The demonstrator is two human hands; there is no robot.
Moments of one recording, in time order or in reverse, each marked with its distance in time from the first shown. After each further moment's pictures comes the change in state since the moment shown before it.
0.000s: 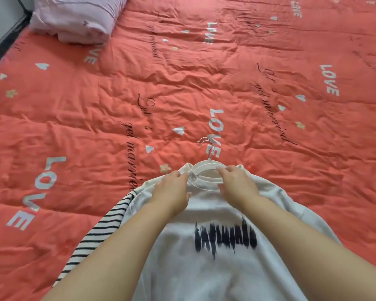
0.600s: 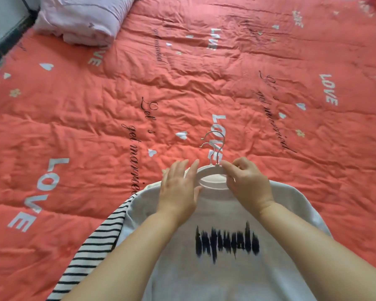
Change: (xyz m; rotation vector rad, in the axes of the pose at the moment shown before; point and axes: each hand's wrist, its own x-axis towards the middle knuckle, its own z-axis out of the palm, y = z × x) left_hand -0.009 0.011 -0.002 -0.163 0.360 0.054; right_hand -0.010 0.001 -0.019 0.162 0.565 -0.207
